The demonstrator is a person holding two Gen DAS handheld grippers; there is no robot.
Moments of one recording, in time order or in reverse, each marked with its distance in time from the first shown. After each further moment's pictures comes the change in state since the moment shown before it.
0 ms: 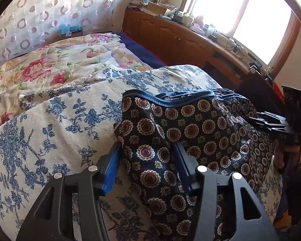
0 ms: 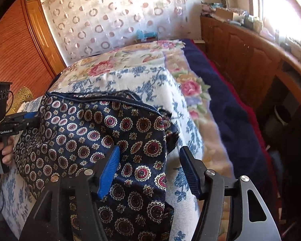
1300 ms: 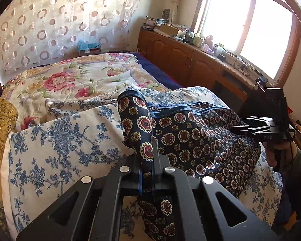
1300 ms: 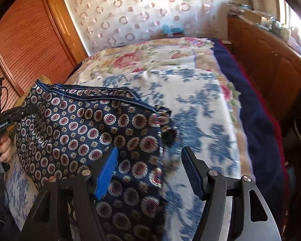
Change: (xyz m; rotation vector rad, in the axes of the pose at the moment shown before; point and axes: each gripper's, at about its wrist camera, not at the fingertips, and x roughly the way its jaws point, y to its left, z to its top) left arm -0.081 0.023 -0.027 -0.030 -0.155 0.095; right arm 0.046 0.039 0.030 -0.112 0.055 0.132
